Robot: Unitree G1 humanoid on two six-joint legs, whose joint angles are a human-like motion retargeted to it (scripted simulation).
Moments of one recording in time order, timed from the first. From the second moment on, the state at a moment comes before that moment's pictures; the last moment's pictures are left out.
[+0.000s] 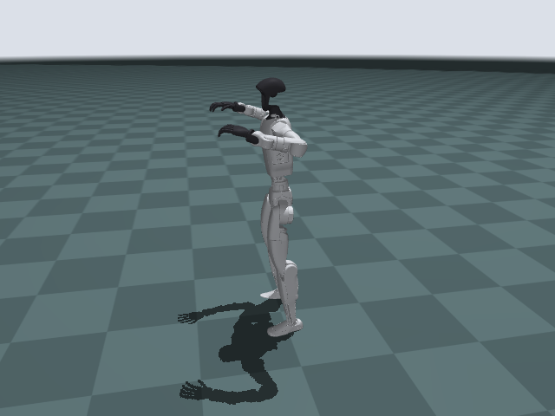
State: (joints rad) left arm 0.46 1.34 0.68 -0.36 -0.11 -0.42 0.03; right arm 0.67 -1.33 -1.03 -0.34 0.06 -0.23 0.09; waist 0.07 -0.06 0.04; left_leg 0.01 0.09 0.26 0.02 -0.13 -0.20; right_leg -0.02 -0.20 -0.27 0.08 -0.05 0.26
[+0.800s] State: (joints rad) left arm -0.02 0.60 -0.11 0.74 -0.21 -0.26 0.13; right arm 0.03 -0.64 0.09 0.50 0.10 -0.11 0.02; waist 0.08 -0.07 0.03; left_leg 0.05 0.07 0.30 0.01 -0.16 -0.17; right_leg -0.01 -0.21 -0.23 0.08 -0.08 0.26
